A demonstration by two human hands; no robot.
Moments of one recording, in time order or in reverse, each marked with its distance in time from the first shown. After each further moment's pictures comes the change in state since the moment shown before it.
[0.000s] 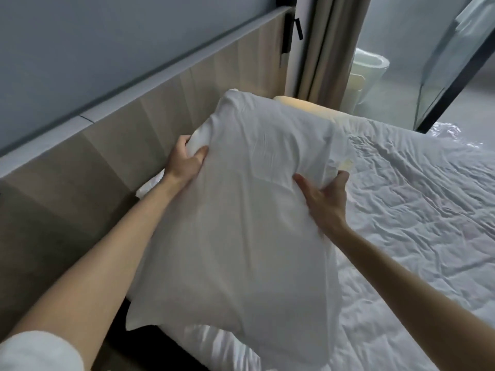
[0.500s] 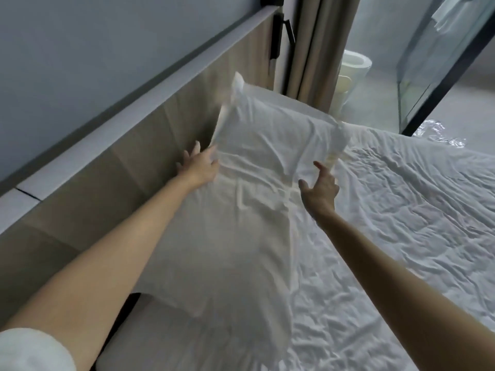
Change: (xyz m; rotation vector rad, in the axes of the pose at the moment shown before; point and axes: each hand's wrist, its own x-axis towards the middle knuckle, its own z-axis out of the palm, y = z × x) left_hand 0.255 -0.060 0.054 0.588 -0.456 0.007; right_hand 0.198 0.016 0.172 -0.342 0.087 0.105
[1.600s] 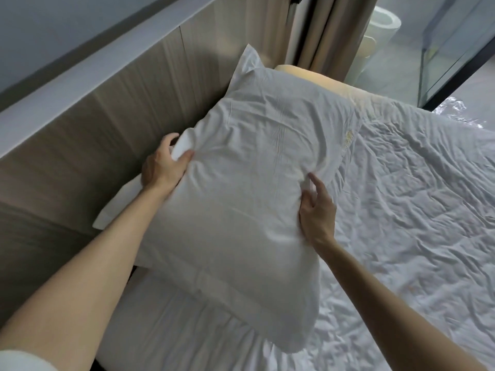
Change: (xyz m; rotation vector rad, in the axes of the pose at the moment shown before) left_hand 0.000 -0.120 0.048 -0.256 0.343 -0.126; right_hand -0.052 0.049 0.068 0.067 -0.008 -0.043
